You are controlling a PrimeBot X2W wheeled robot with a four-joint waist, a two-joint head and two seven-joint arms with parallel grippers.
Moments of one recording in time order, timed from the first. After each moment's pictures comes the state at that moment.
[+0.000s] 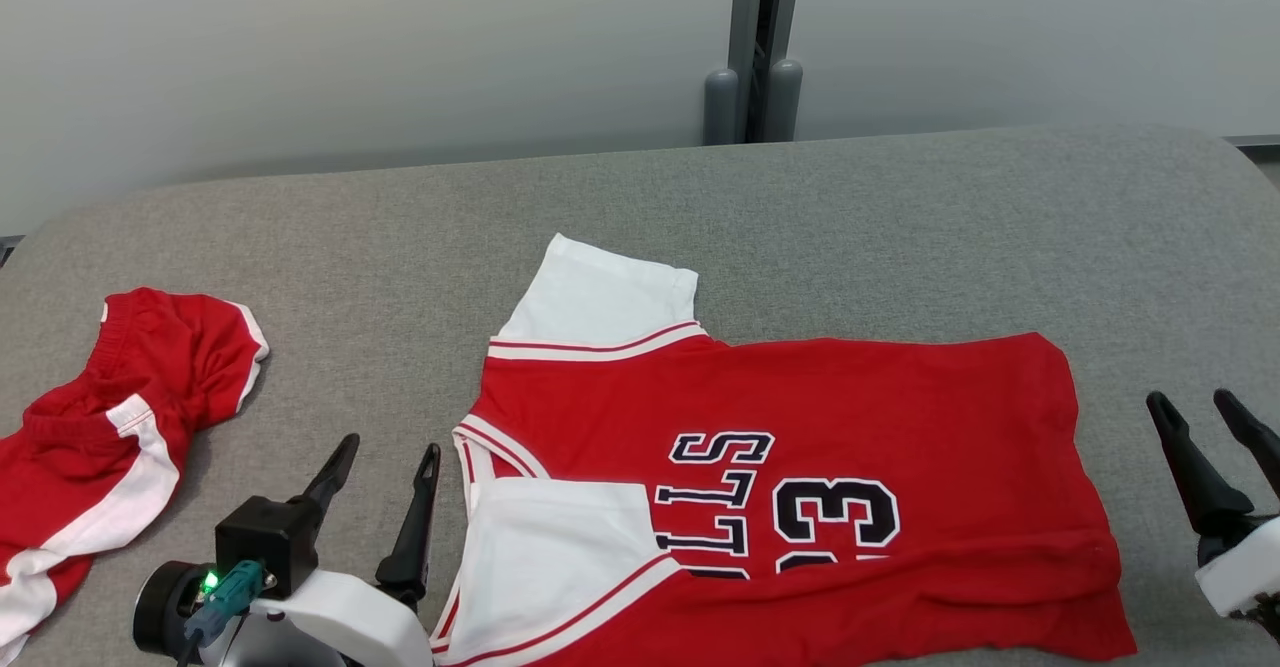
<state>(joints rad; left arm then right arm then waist) -0.02 0.41 -0.45 -0.05 -0.48 0.23 0.03 -0.17 -0.66 0.41 0.34 0.99 0.13 -0.18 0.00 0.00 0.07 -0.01</state>
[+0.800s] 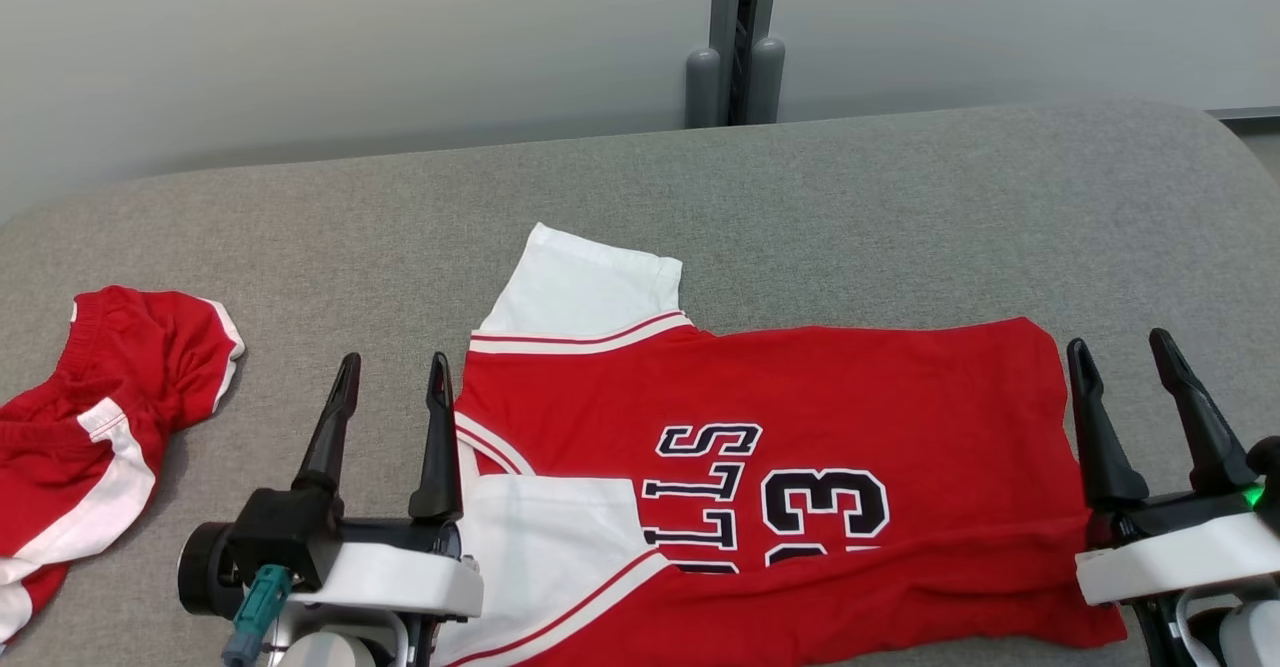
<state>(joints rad) -0.08 0.09 -0.24 0.06 -0.28 0.18 -0.26 -0.09 -0.23 0.07 0.10 0.36 0.13 -0.26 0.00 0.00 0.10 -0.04</state>
